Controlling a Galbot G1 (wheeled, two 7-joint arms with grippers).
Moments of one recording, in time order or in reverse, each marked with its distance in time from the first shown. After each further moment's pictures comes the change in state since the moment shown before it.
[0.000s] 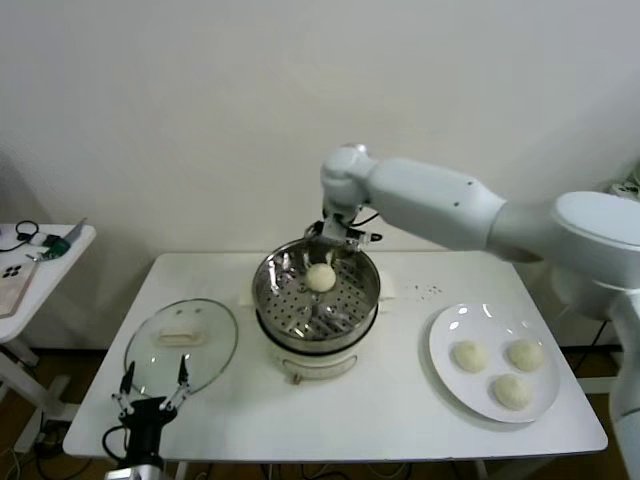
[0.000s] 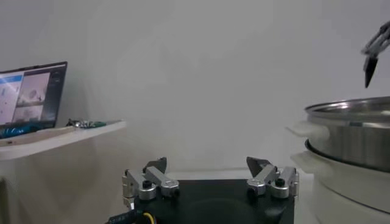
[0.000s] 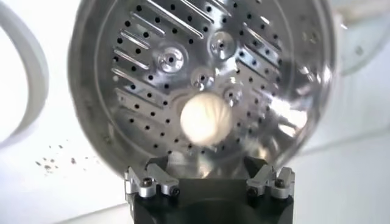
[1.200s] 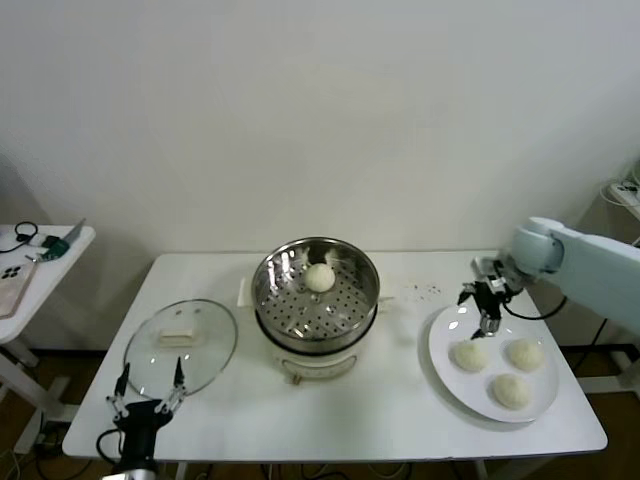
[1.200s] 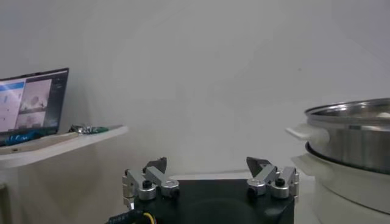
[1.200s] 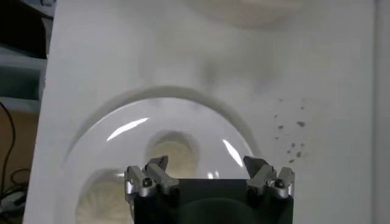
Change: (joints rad) left arm 0.024 0.009 -0.010 -0.018 0.001 -0.011 -0.002; right arm -0.380 -0.562 0.097 0.123 0.228 -0.473 -0.017
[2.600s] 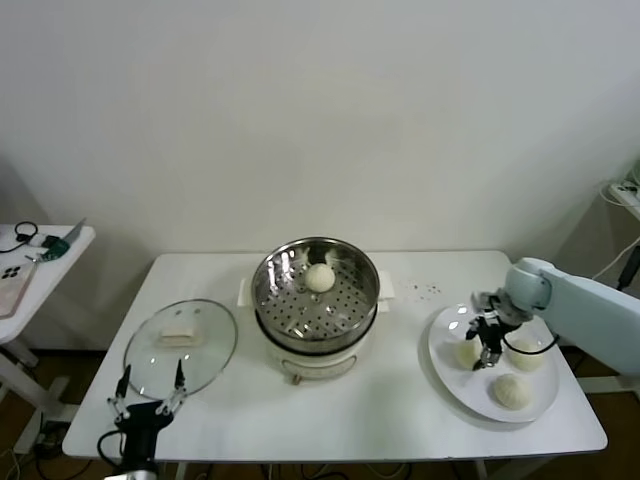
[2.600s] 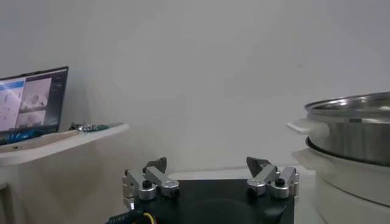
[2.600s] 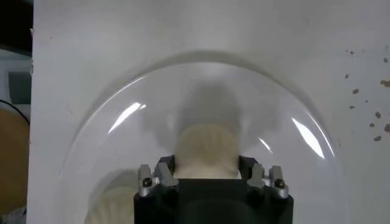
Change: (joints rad) left arm -0.002 -0.003 0.001 0.013 0.013 -0.003 -0.002; right arm -0.141 0.041 0.120 -0.111 -0.032 -0.021 -0.006
